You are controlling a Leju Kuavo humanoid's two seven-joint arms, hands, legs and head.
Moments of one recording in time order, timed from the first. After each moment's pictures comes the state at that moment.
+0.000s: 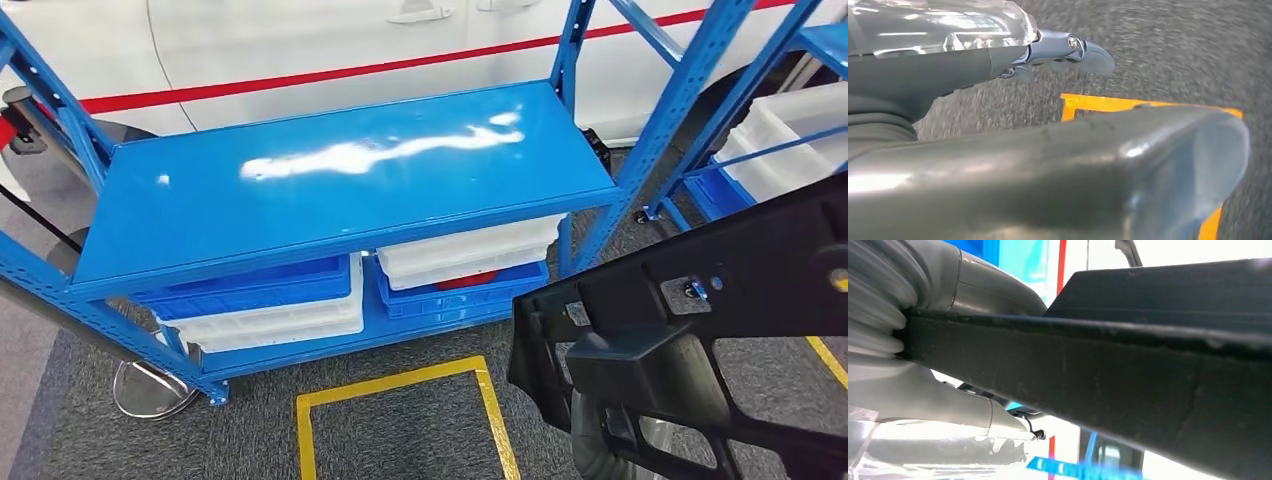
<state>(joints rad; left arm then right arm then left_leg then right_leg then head) -0.08 -0.17 1.33 -0.27 -0.92 0.04 -0.53 0.41 0.09 0.31 -2.02 0.23 -0.36 -0.58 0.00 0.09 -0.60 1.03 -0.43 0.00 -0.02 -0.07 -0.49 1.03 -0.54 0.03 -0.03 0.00</state>
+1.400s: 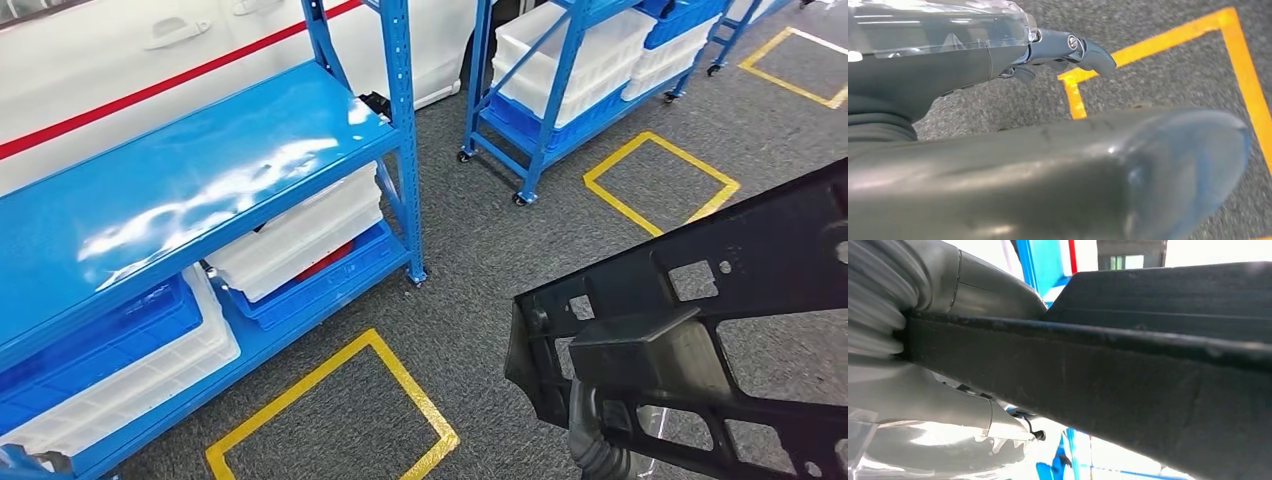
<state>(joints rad) -0.08 -0.14 1.34 -0.27 -0.89 0.06 -0.50 0.37 0.14 0.30 -1.96 0.20 -0.34 -0.58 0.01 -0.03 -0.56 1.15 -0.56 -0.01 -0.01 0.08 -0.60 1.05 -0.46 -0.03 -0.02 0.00</state>
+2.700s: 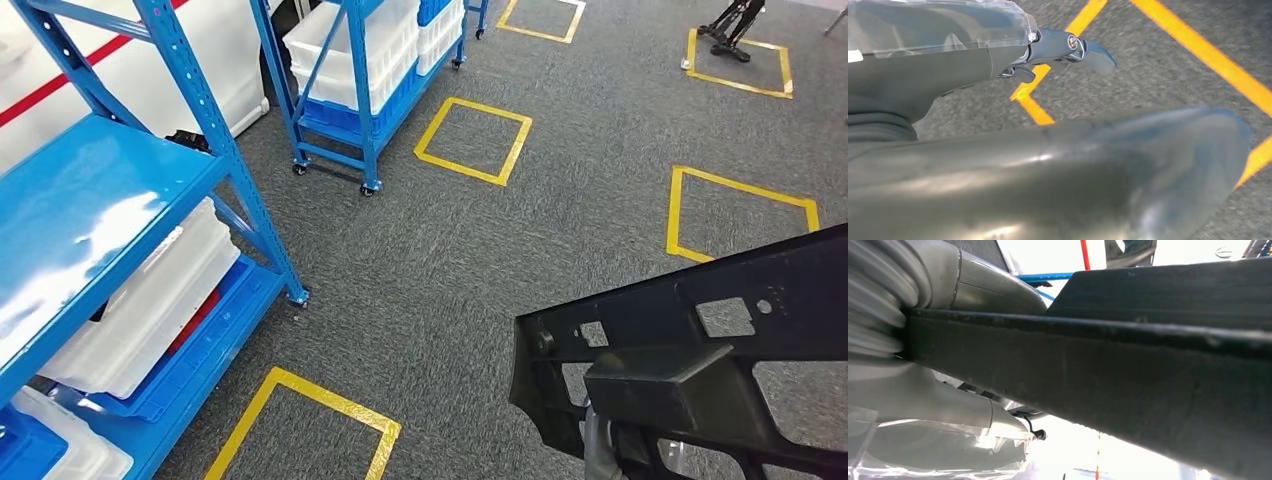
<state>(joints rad) -0.08 -0.15 1.34 -0.27 -0.91 0.09 -0.50 0.47 0.14 0.26 -2.02 0.15 -0.24 -0.61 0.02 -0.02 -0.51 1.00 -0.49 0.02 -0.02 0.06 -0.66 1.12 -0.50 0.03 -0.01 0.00</state>
